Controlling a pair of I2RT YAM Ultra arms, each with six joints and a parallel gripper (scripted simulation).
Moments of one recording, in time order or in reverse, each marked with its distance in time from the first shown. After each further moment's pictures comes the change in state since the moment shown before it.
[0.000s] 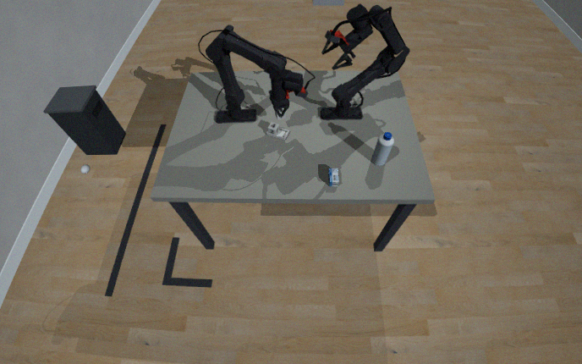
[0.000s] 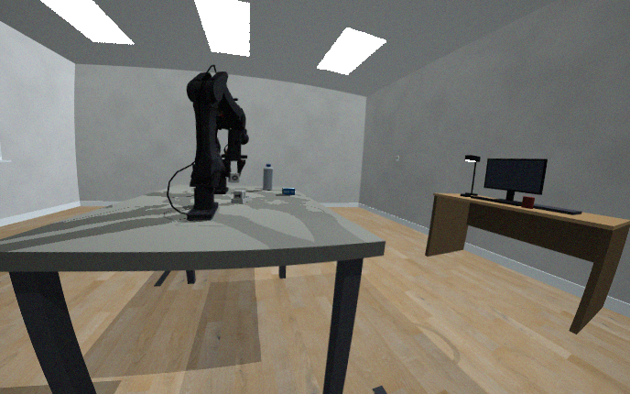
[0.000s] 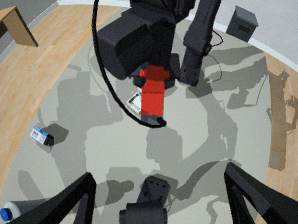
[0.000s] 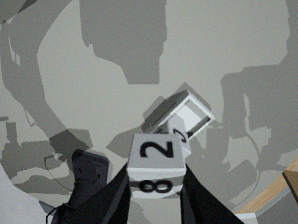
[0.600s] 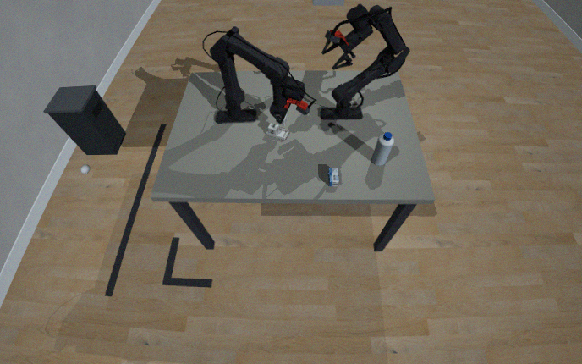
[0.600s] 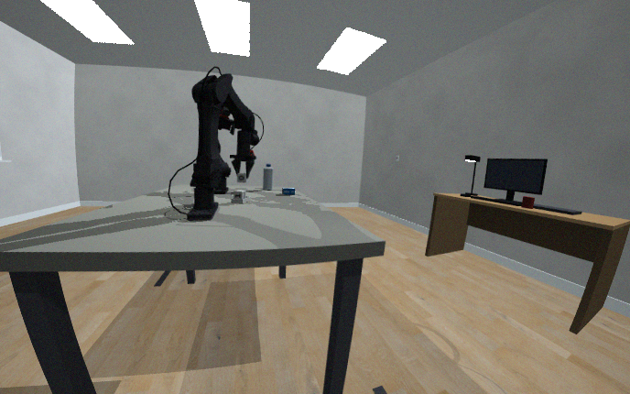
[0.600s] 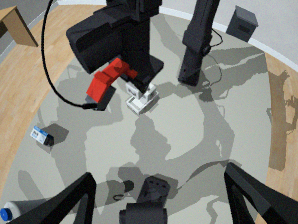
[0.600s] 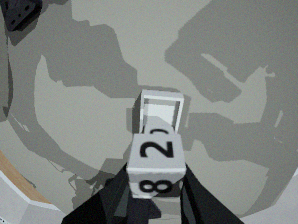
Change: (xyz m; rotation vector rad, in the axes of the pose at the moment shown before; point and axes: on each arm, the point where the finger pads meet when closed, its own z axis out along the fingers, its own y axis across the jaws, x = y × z) left arm 0.000 0.000 0.000 0.000 0.000 0.000; right arm 0.005 -0.039 0.000 -0.004 0.007 0.612
